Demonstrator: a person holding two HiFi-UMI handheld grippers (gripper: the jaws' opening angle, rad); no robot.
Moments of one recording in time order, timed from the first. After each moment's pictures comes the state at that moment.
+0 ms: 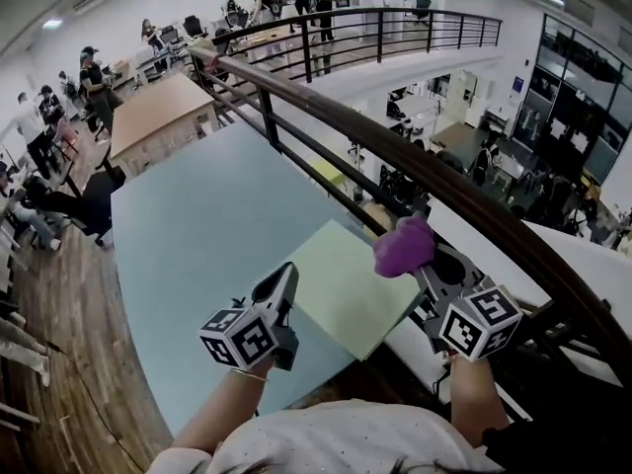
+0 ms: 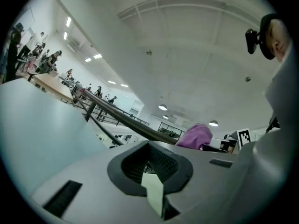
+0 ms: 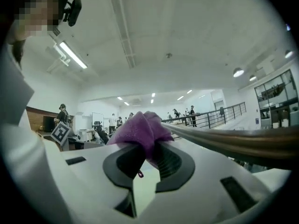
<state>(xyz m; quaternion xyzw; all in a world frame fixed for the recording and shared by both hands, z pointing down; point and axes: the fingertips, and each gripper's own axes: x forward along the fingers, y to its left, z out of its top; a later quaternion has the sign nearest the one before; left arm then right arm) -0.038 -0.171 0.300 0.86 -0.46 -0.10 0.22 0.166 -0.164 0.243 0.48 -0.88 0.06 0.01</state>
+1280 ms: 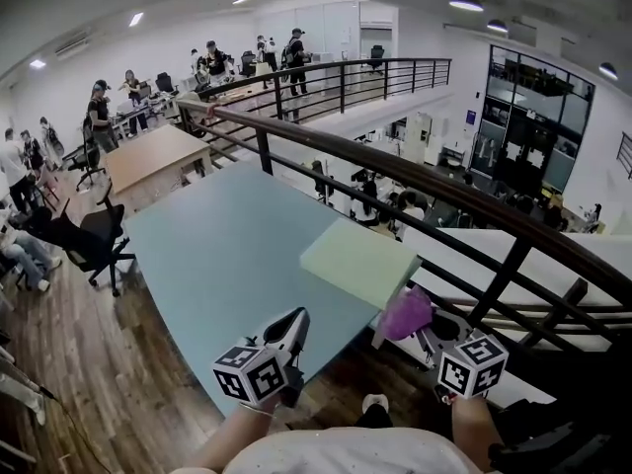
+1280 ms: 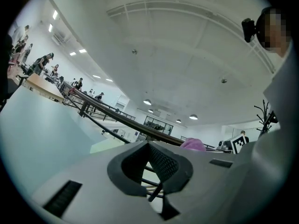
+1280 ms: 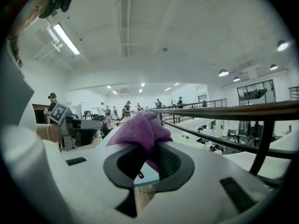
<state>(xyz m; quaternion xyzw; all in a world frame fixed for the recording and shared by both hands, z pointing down) -0.137 0.093 0.288 0.91 -0.37 -0.06 0.20 0.071 0.139 0.295 0.56 -0.82 0.10 0.07</state>
